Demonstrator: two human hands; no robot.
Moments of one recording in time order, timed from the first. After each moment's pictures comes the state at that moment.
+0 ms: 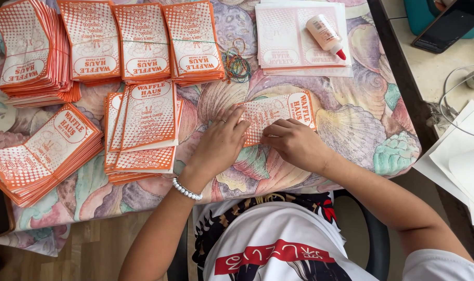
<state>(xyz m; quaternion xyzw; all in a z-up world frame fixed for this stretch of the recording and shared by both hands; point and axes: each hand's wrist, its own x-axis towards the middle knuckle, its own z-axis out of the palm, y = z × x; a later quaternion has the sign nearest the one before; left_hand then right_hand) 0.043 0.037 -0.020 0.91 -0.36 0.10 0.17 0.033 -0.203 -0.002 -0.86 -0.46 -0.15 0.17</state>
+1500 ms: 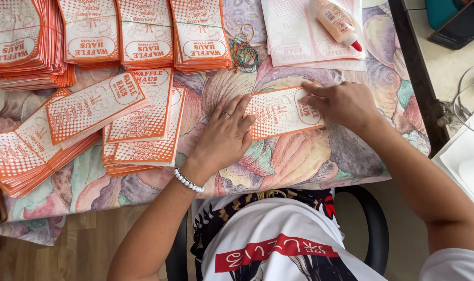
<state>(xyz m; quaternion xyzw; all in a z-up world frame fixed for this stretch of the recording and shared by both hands) 0.045 0.038 -0.032 0.91 -0.36 0.13 0.14 0.085 -0.261 0.027 -0.99 -0.17 0.00 0.00</state>
